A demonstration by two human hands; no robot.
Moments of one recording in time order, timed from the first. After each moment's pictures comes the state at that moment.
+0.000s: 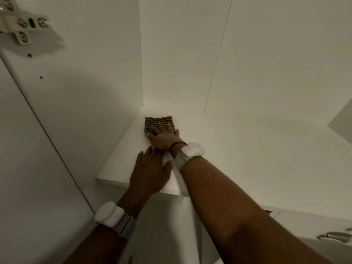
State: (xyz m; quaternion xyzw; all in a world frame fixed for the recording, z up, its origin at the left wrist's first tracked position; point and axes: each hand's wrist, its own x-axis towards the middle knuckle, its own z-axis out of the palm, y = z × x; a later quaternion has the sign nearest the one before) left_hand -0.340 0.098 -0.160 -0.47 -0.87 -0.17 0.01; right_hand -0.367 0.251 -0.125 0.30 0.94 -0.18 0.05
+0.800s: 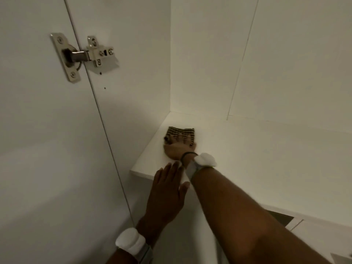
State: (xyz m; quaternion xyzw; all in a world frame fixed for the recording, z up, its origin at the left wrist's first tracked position) left_hand -0.285 0.028 -0.189 -0.47 -0.84 -0.25 0.12; right_hand -0.353 0.189 -0.124 0.33 0.92 -0.20 0.05
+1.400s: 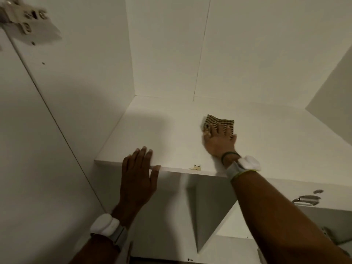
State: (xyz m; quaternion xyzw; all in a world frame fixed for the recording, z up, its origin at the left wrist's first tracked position) left_hand -0.293 0.036 -0.212 -0.46 -0.83 -0.27 0.18; right_hand -0.155 0.314 -0.150 0.51 0.85 -0.11 -0.07
